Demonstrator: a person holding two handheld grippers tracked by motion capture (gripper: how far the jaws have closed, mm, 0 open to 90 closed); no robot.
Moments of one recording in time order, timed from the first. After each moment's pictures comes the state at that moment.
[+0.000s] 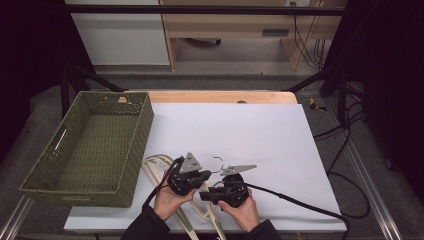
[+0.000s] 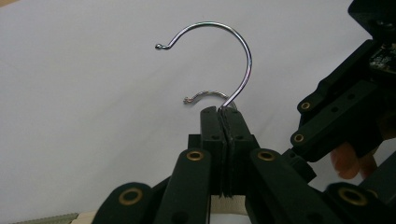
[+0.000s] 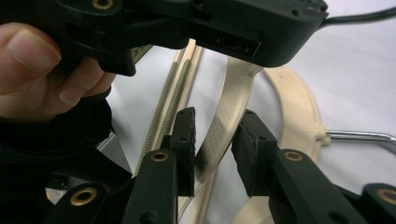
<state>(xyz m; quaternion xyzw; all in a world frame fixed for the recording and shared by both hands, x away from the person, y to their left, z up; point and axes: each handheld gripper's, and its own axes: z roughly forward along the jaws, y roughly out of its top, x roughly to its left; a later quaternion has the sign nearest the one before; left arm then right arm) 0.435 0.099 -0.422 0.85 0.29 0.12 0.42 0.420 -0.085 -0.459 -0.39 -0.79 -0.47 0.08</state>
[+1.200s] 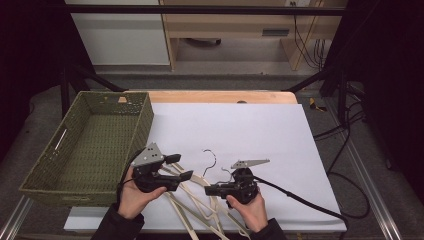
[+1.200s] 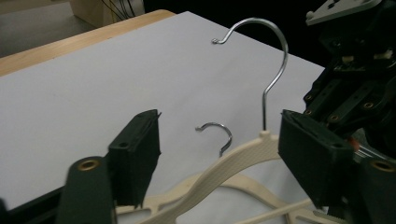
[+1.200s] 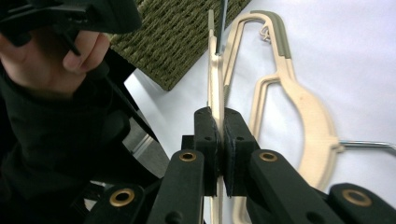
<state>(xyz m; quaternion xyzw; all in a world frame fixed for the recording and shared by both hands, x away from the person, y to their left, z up) 0.424 0.175 -0.365 0.81 0.28 0.11 0.51 0.414 -0.106 -0.418 -0.39 -0.76 -0.50 0.12</state>
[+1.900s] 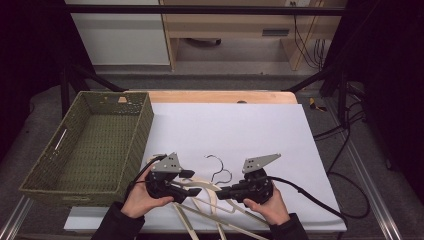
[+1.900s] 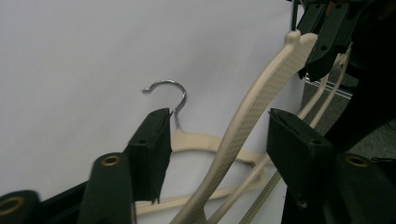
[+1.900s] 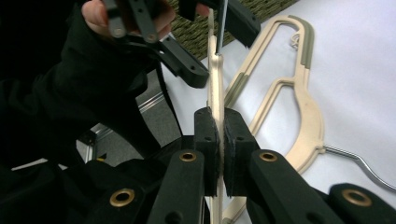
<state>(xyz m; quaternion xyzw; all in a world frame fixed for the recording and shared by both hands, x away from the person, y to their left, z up) 0.425 0.145 -0.384 0.88 0.19 0.02 0.43 0.410 -0.134 -0.392 -0.25 -0.82 -0.50 0.10</state>
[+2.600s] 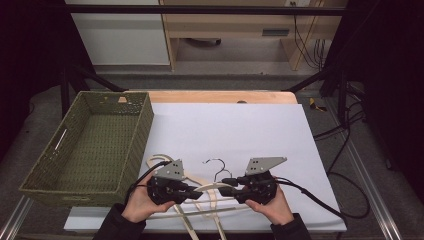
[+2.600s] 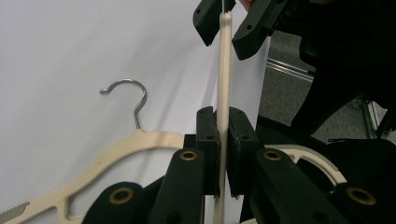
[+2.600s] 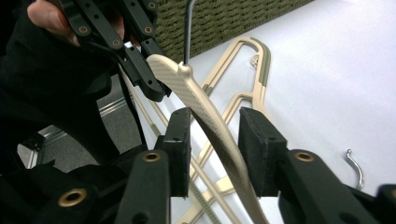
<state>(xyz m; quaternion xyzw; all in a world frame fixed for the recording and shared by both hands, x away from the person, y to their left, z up) 0.407 0.138 -0.373 0.89 0.15 -0.01 0.43 0.405 -0.141 -0.386 -0.24 -0.83 -0.51 0.00</state>
